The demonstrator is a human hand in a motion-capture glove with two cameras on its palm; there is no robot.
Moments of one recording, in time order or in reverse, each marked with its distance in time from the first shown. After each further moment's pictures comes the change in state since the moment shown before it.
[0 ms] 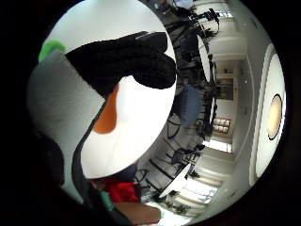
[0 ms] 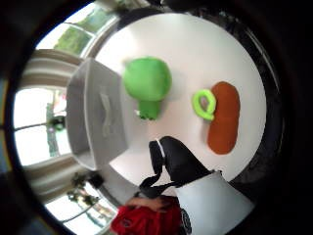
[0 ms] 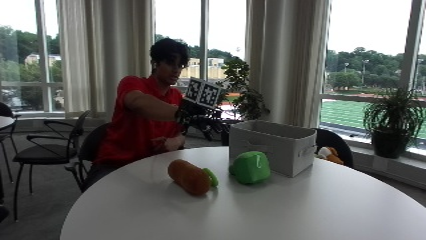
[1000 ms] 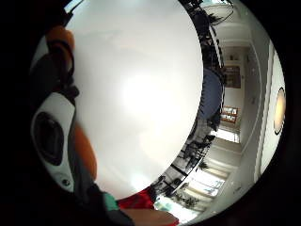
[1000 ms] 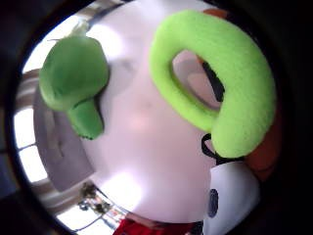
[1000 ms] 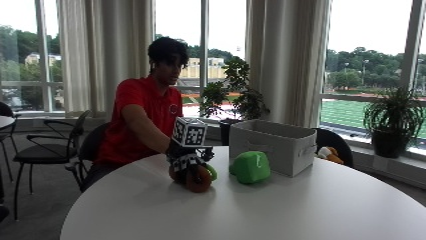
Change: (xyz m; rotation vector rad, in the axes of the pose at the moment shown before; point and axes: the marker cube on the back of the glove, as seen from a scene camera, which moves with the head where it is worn) arm 0.013 -0.005 0.160 -0.039 -0.097 0.148
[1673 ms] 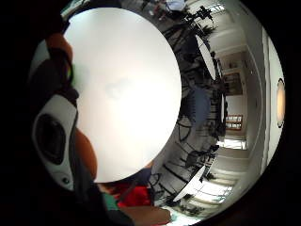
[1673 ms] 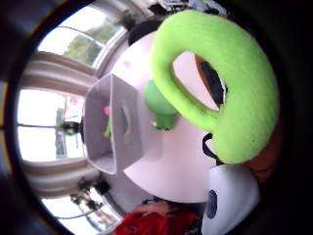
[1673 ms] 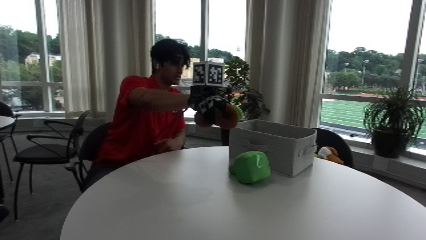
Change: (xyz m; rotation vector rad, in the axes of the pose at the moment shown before) arm -0.068 0.029 -0.207 0.192 -0.082 -0.082
